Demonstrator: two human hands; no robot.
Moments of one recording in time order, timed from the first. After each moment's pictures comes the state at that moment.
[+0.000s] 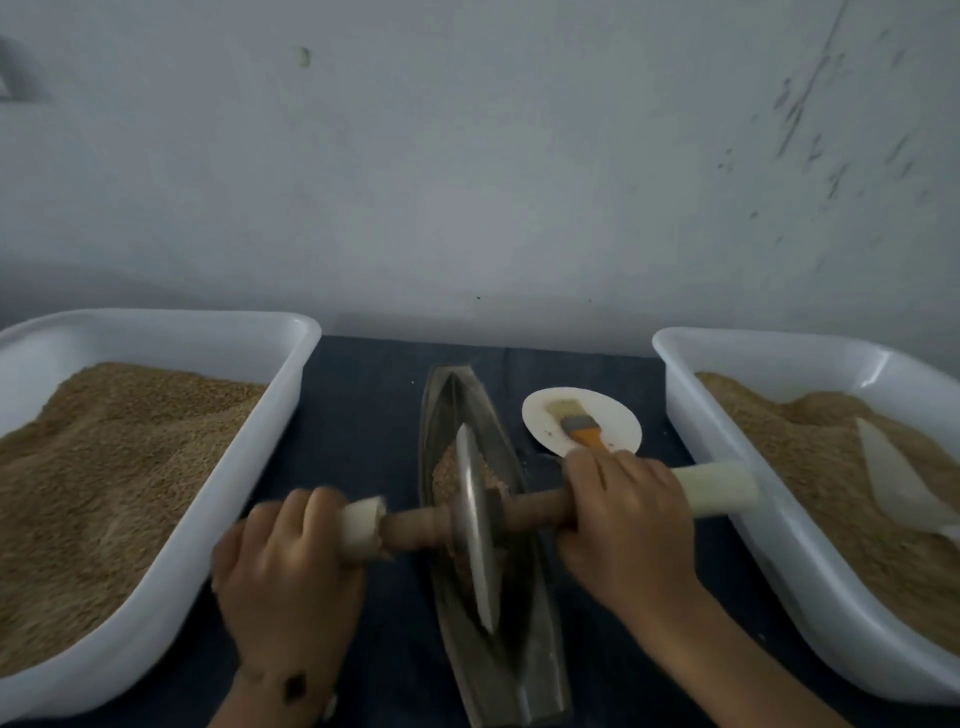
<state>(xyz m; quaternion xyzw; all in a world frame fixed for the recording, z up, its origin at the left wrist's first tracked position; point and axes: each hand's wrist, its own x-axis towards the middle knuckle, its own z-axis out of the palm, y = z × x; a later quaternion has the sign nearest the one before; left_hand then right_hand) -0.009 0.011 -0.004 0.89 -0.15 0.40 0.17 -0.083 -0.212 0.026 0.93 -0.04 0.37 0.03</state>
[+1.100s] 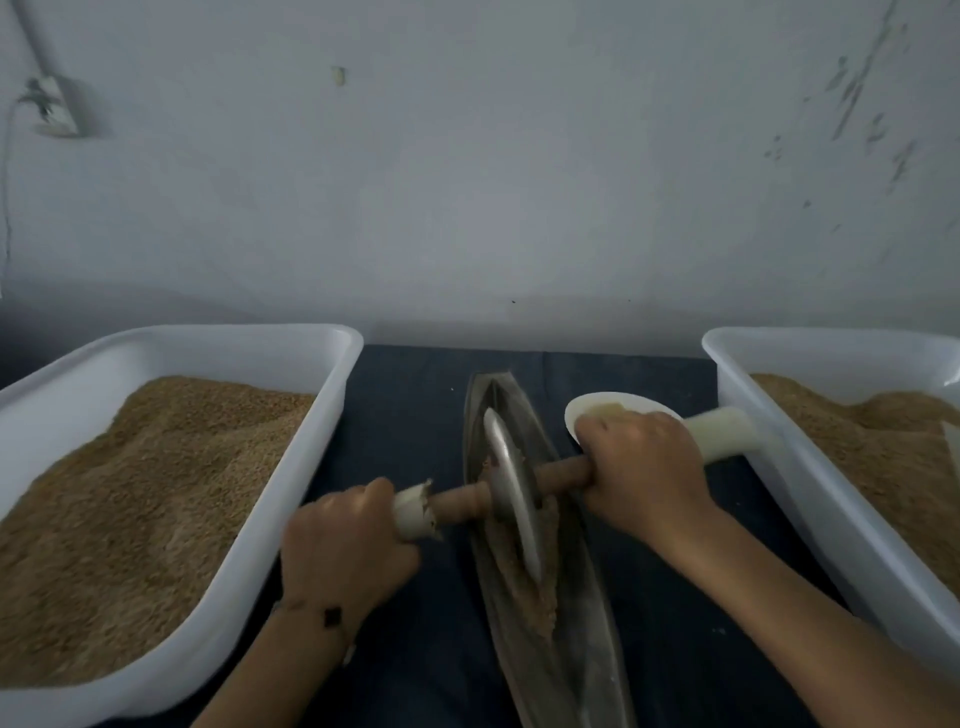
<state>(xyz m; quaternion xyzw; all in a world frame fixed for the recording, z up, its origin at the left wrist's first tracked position) 0.035 0.017 0.006 0.93 -0.24 0.24 0.11 -0.025 -0.230 0.040 0.96 0.01 0.28 0.09</state>
